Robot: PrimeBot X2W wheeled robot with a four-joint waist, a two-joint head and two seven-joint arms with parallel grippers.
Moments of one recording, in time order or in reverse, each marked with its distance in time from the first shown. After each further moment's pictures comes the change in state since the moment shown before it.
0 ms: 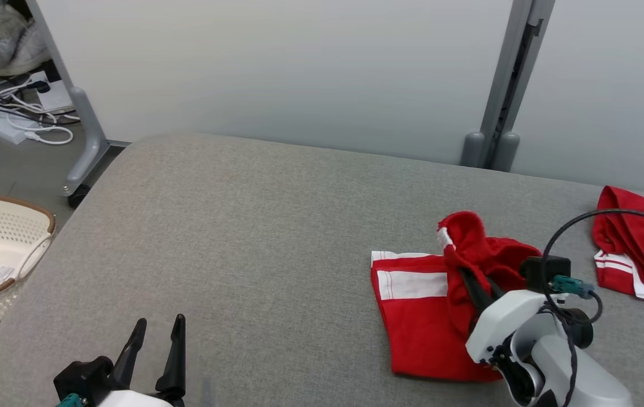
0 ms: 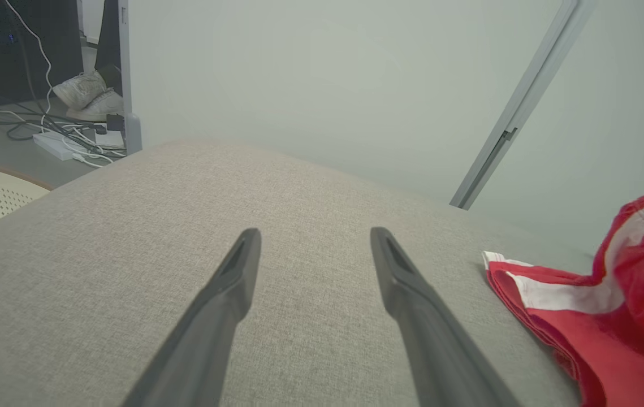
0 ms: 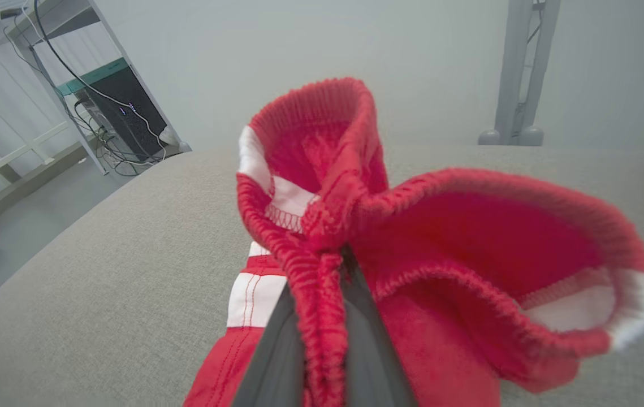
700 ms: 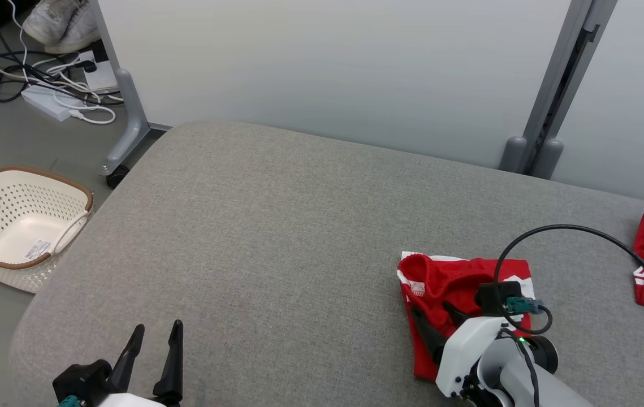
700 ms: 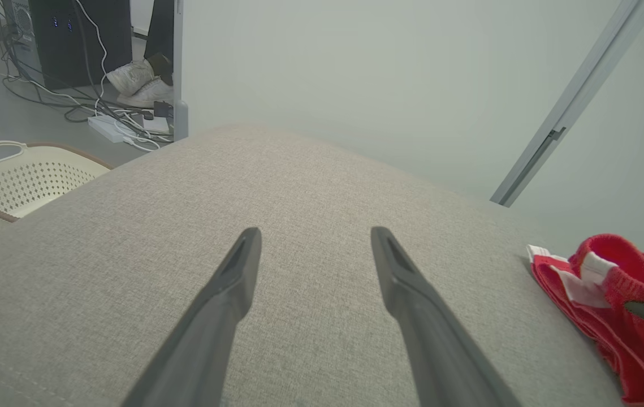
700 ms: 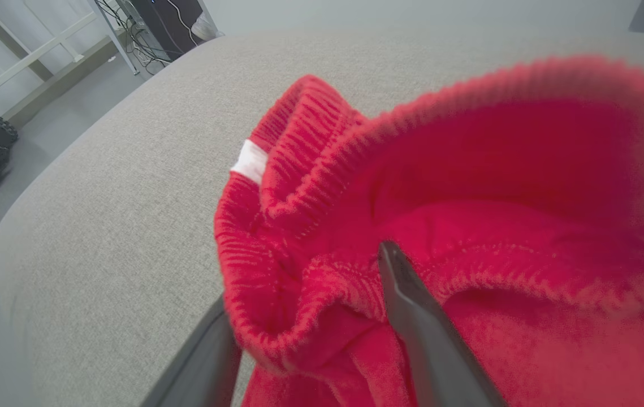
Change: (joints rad) left arm -0.002 0.012 -0.010 0.031 -0.010 -0.001 0.000; right arm 0.011 0.078 0.094 0.088 0.011 0.000 0.102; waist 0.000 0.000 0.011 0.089
